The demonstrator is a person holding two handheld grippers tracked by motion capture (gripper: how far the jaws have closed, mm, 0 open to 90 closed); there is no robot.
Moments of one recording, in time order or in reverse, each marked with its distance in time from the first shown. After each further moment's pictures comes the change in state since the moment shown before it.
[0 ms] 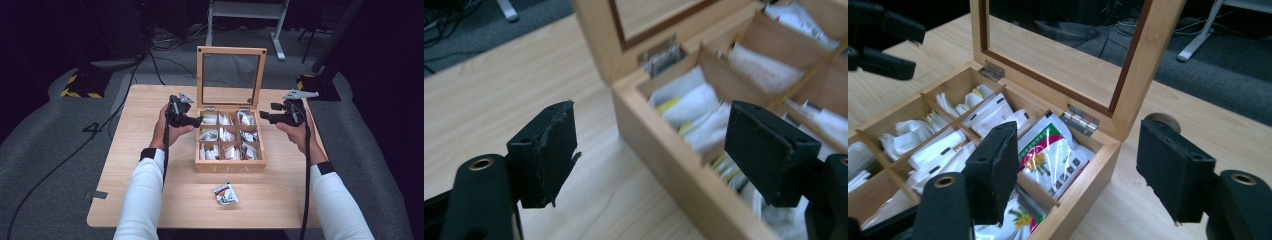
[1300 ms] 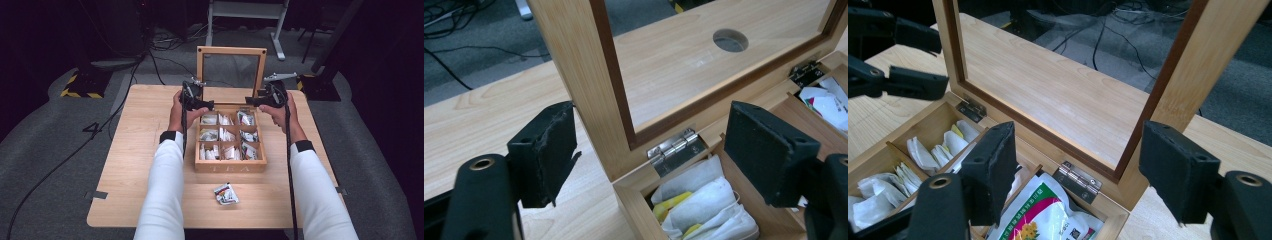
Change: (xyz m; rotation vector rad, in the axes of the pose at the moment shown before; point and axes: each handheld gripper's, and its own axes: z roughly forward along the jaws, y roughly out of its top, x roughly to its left) left arm 0.004 0.044 0.039 0.002 0.052 -0.096; right arm -0.004 0.047 0.056 0.064 -0.016 0.031
